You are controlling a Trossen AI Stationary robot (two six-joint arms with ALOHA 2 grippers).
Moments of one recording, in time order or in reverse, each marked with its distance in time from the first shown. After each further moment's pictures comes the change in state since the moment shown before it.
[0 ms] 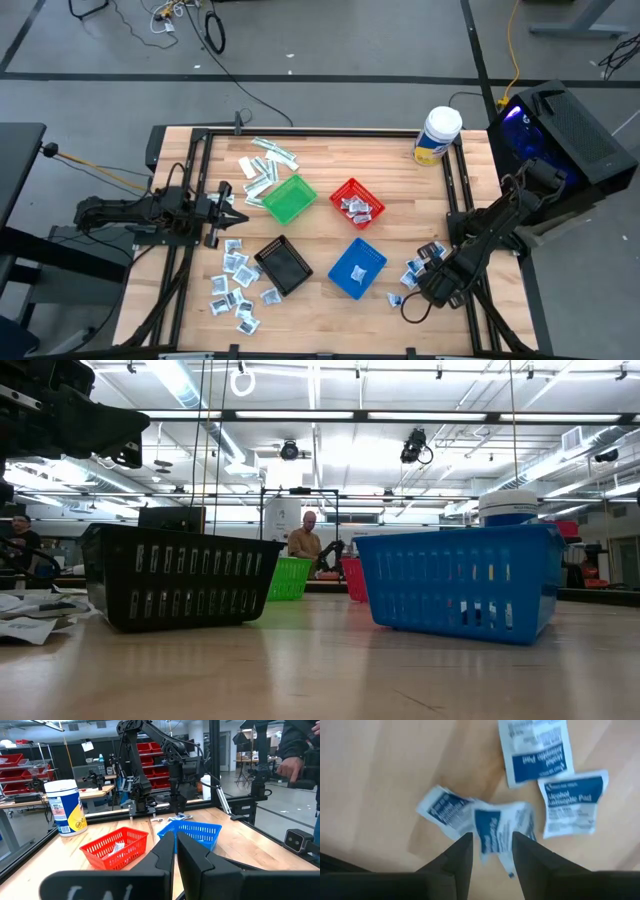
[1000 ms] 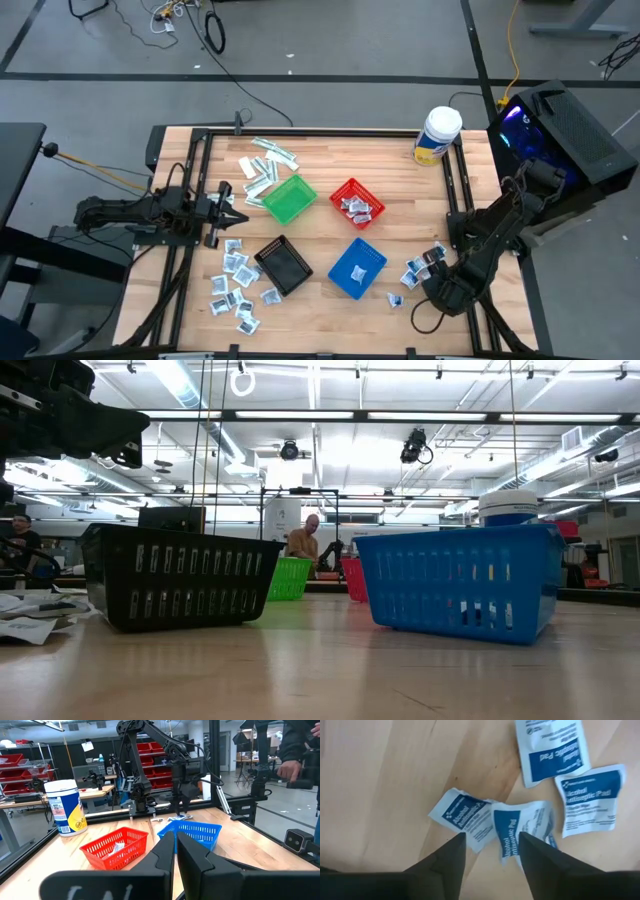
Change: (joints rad) left arm 0.000 0.000 0.000 0.000 0.000 0.000; right arm 0.117 0.000 -0.024 0.041 0.081 0.158
